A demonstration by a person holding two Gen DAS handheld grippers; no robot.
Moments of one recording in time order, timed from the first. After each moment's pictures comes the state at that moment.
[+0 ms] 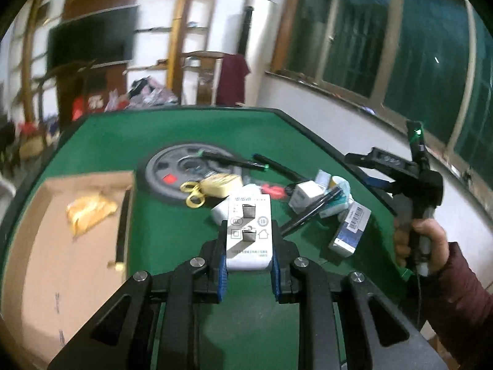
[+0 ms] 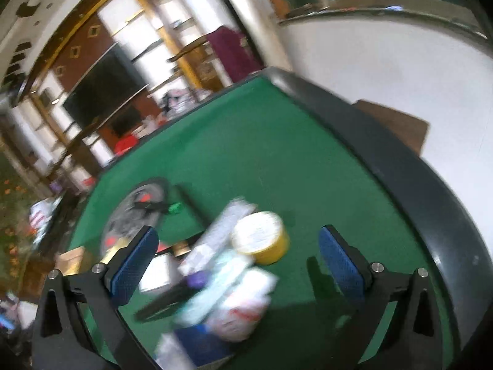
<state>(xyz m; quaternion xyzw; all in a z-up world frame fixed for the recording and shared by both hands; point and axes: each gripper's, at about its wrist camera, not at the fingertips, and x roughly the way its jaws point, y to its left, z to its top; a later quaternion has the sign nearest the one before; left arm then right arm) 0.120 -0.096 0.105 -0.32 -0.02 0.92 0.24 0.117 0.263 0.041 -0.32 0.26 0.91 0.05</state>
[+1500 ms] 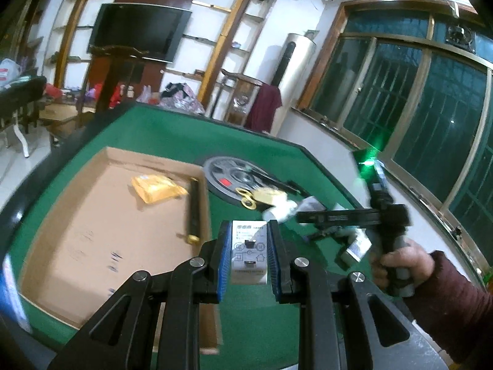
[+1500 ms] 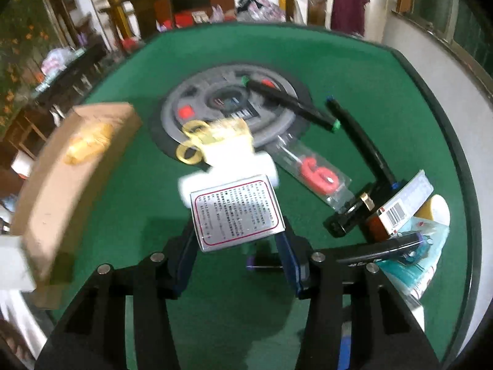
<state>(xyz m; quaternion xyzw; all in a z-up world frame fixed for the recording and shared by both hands) 0.160 -0.218 0.107 -0.28 -0.13 0.93 0.20 0.075 0.079 0.043 -0.49 0.02 0.87 -0.08</state>
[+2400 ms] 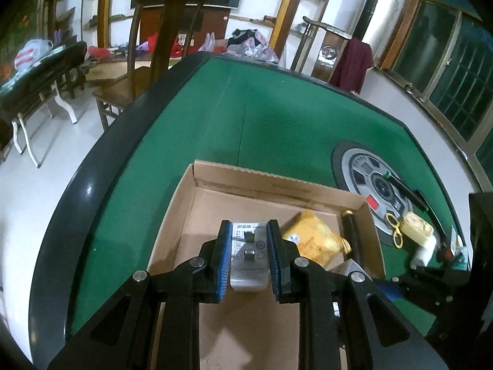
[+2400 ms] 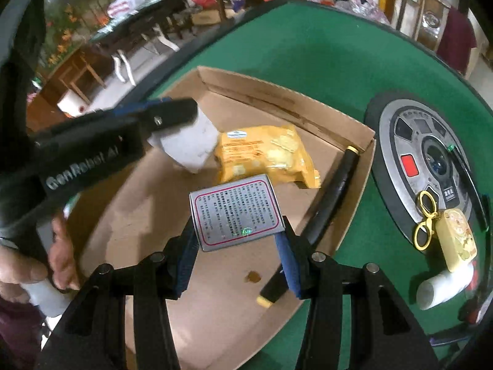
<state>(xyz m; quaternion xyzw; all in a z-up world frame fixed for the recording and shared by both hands) -0.045 -0.295 0.045 -0.44 -0.09 0.89 0.06 0.010 -0.144 0.018 -0.54 -0.05 0.81 -0.22</state>
